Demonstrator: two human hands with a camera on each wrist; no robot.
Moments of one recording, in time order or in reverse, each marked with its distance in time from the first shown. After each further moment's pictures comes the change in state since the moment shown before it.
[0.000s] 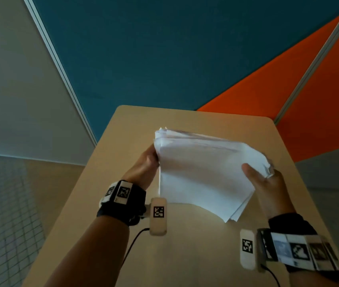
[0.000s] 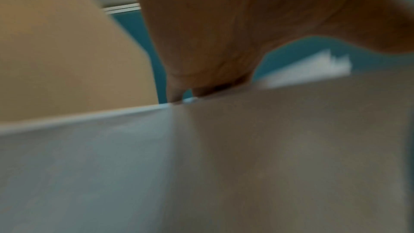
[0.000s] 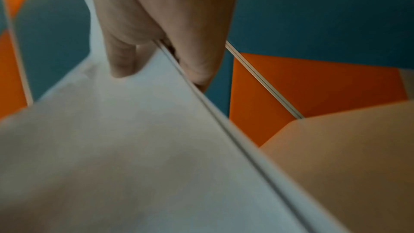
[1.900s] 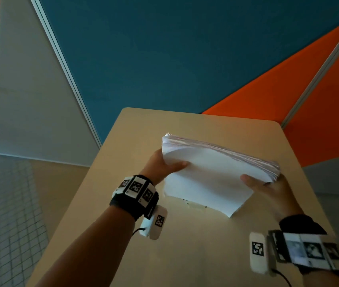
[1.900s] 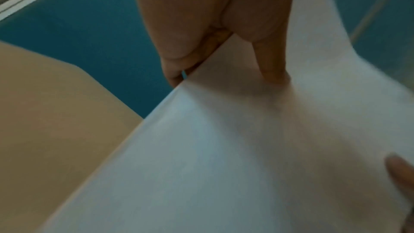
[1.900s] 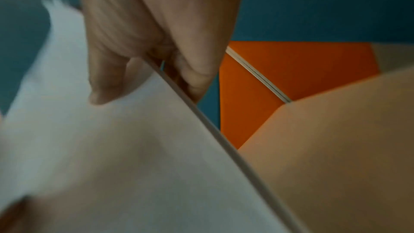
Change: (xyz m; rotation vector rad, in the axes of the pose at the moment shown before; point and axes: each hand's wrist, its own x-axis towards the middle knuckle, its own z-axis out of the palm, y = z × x) left_hand 0.015 0.003 0.006 0.196 0.081 -0.056; right_hand 0.016 0.004 -0.005 -0.135 -0.130 -0.019
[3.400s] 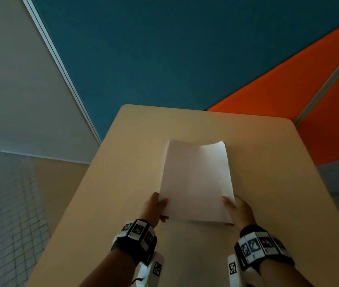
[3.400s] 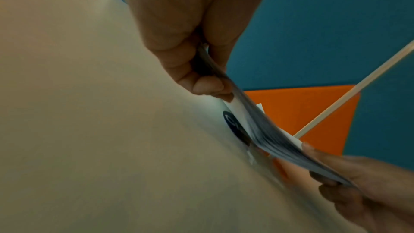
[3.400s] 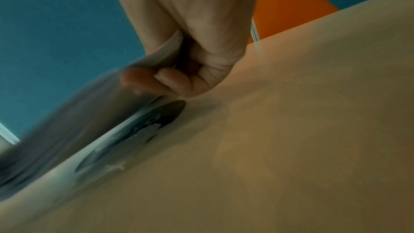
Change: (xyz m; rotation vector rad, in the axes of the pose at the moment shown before) left_hand -0.004 -0.142 0.009 0.134 0.106 -0.431; right_hand 0.033 0.116 0.069 -0.450 -0.069 0.551
